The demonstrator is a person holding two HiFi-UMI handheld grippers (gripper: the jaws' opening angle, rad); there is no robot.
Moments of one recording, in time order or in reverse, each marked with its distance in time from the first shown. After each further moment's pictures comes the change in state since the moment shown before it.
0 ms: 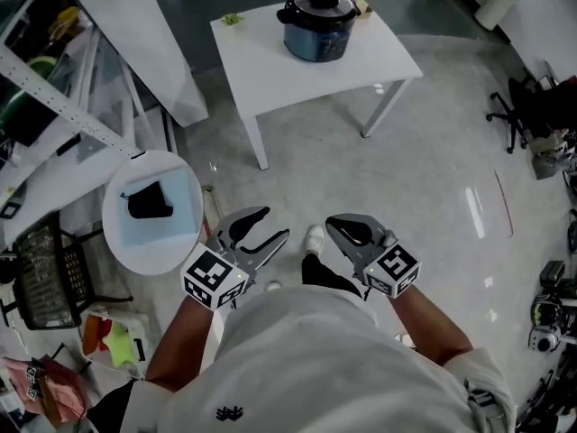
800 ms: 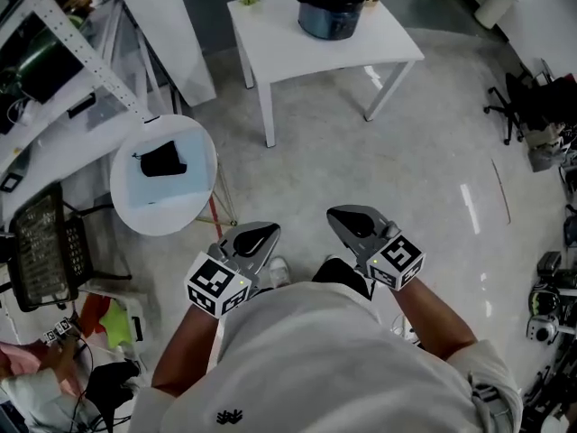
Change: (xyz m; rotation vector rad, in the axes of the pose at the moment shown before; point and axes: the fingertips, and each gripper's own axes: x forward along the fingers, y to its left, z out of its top) left arm -0.118 -0.093 -0.071 -0.085 -0.019 0.045; right arm -0.025 0.136 -0.017 -0.011 0.010 0.020
